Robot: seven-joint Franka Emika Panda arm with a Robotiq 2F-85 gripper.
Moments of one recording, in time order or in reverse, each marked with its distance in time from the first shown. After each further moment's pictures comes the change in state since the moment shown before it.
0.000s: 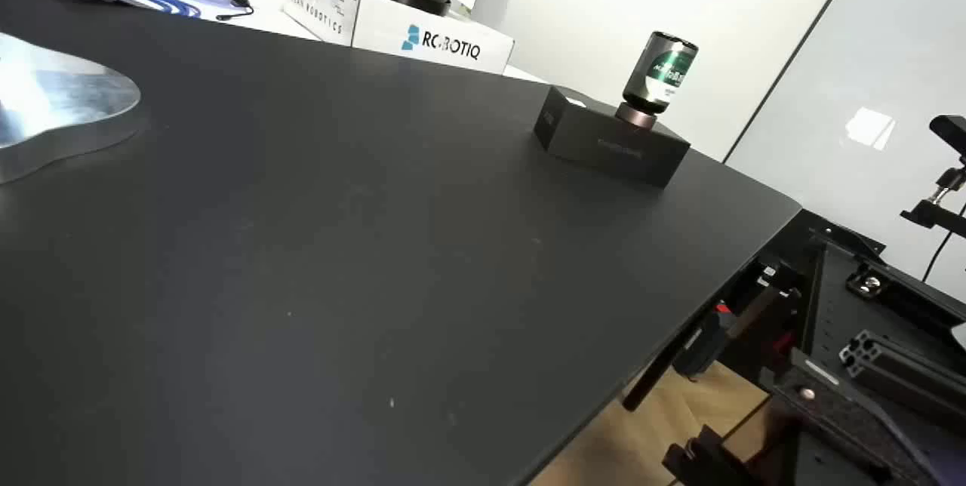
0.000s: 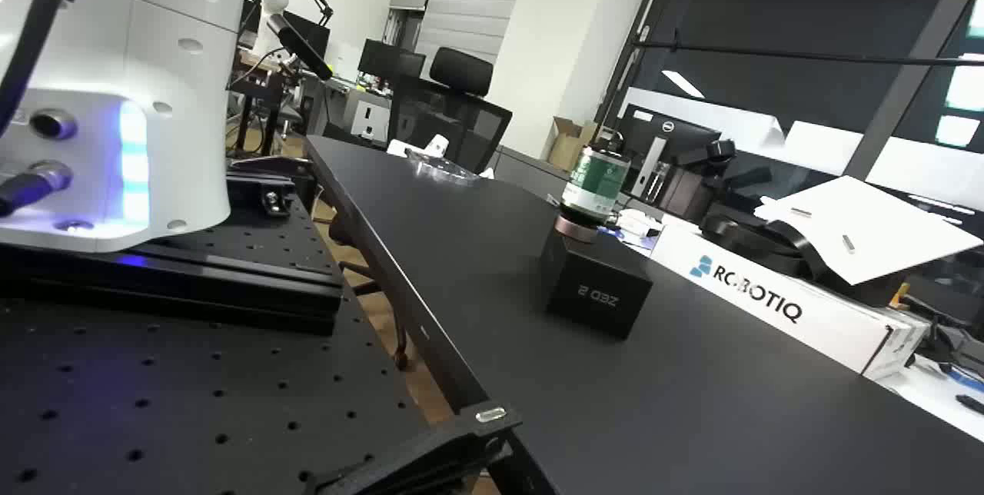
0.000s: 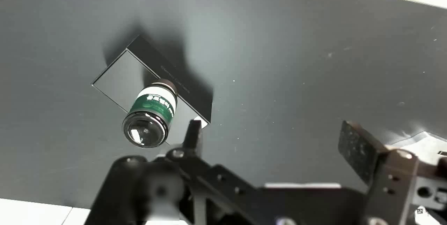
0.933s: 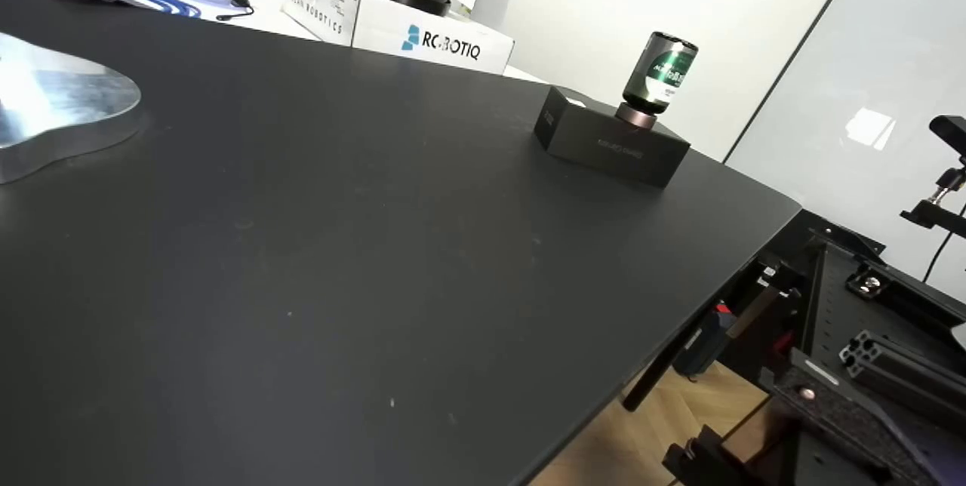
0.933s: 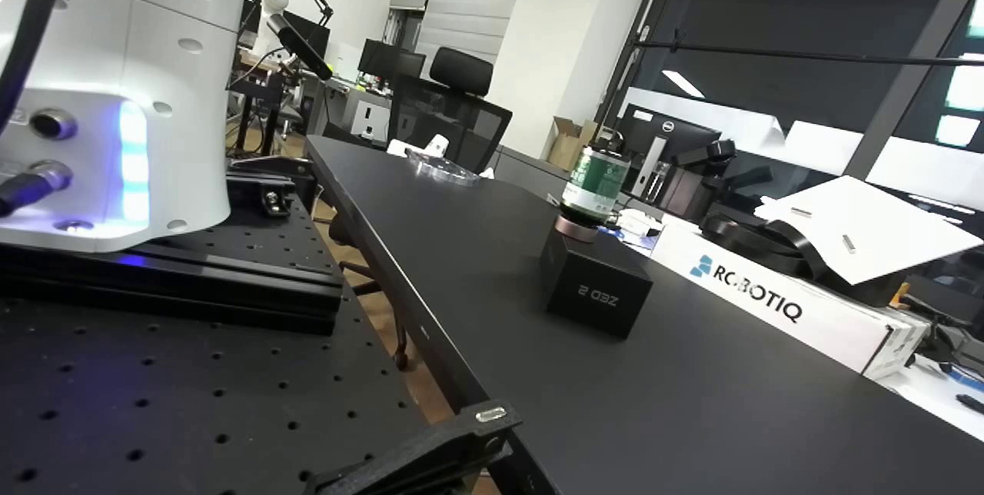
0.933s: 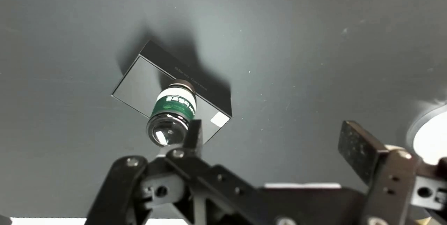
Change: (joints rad) arm -0.070 0.063 0.006 0.029 -0.001 0.039 0.104
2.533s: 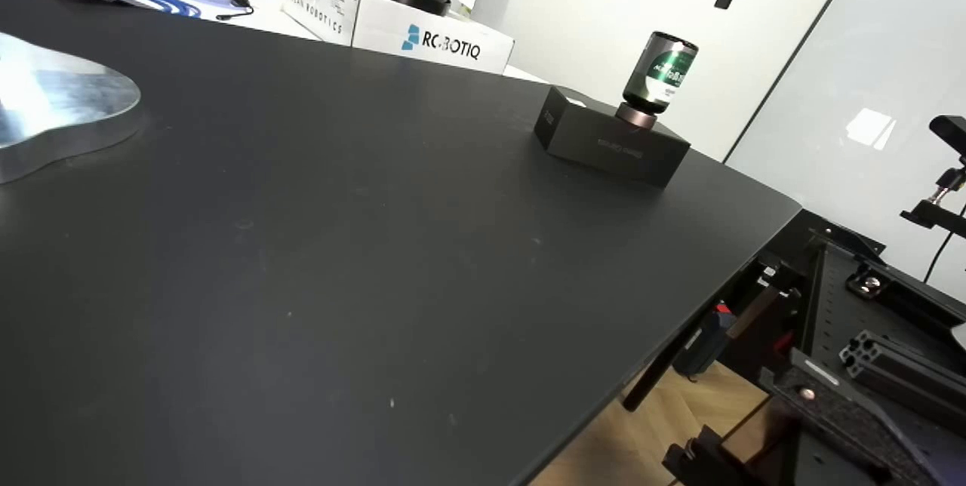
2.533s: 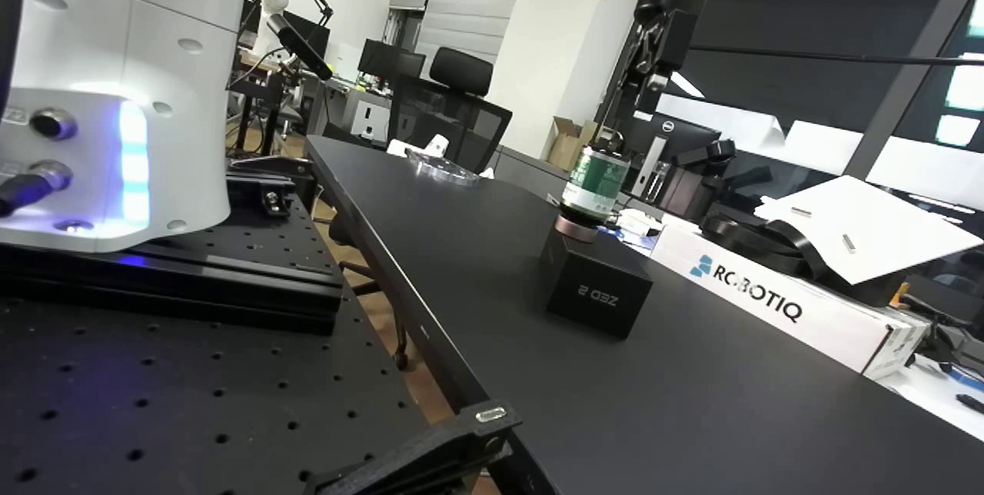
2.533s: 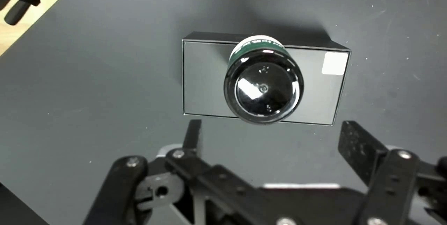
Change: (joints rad) arm -0.217 0.741 -0.025 0.345 -0.169 0.182 0.511
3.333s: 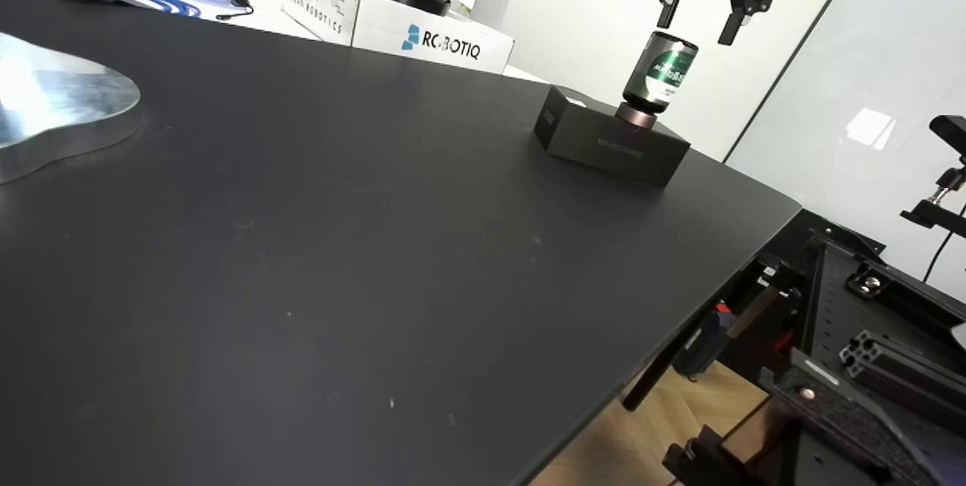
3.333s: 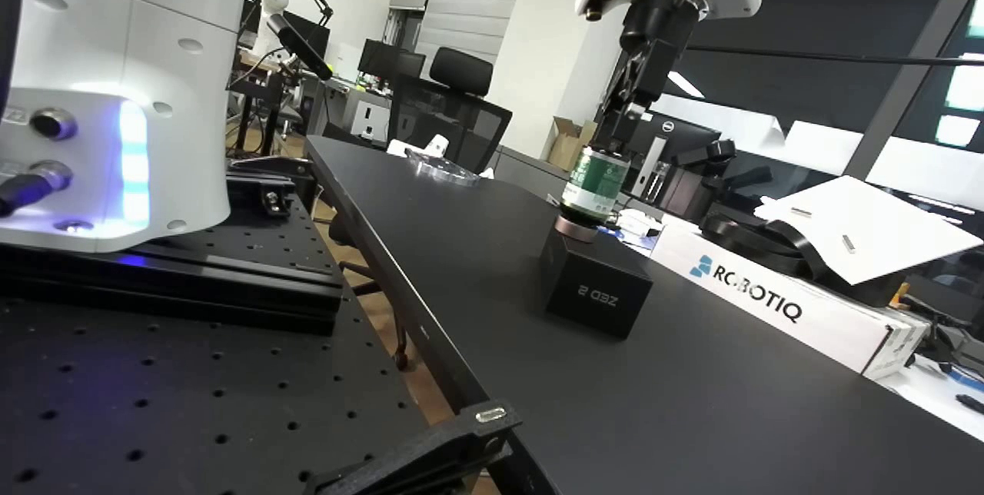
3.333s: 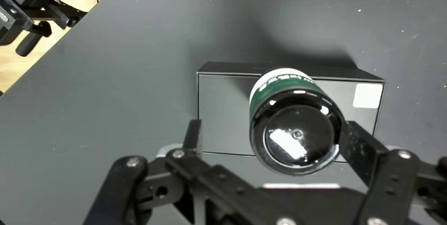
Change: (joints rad) arm 0.037 0.045 -0.062 -0.045 0.010 0.013 -0.001
